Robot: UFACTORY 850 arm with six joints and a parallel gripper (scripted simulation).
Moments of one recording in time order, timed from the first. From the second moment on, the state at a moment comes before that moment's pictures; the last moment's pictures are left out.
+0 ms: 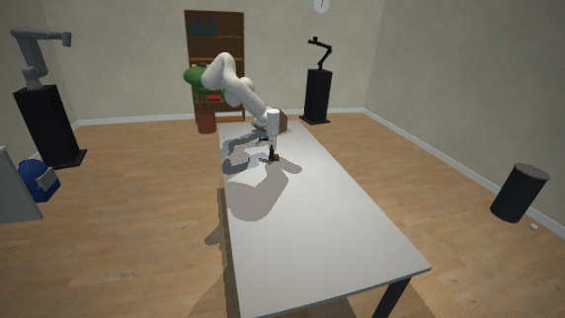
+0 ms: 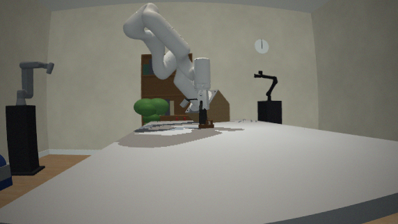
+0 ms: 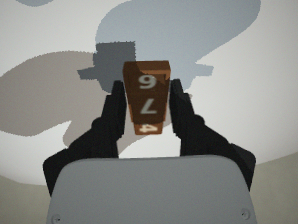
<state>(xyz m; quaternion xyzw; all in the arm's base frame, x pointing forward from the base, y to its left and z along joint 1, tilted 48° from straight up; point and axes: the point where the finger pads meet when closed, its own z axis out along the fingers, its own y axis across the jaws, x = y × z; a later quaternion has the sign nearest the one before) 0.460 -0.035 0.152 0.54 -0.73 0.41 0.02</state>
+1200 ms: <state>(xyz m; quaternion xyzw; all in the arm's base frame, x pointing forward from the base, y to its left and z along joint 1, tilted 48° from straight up) 0.425 0.019 0.209 0.54 -0.73 0.41 0.02</state>
